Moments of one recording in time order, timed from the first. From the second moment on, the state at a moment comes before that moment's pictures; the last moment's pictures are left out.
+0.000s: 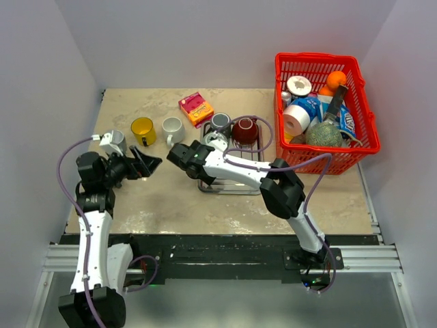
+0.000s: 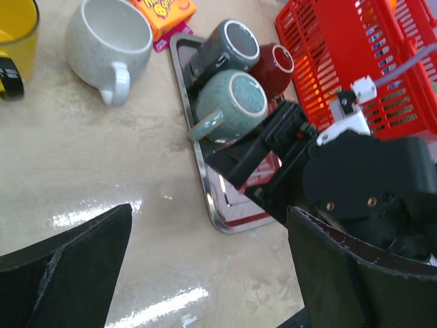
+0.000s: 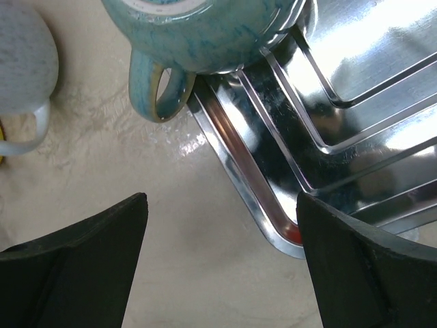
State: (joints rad) left arm 0.23 0.75 0.65 -0.26 0.70 -0.39; right arm 1.03 2.18 1.85 -0.91 0.69 1.61
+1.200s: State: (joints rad) left arm 0.21 0.62 0.45 -0.14 0.57 -0.41; right arm 0.90 2.32 1.95 -0.83 0.69 1.79
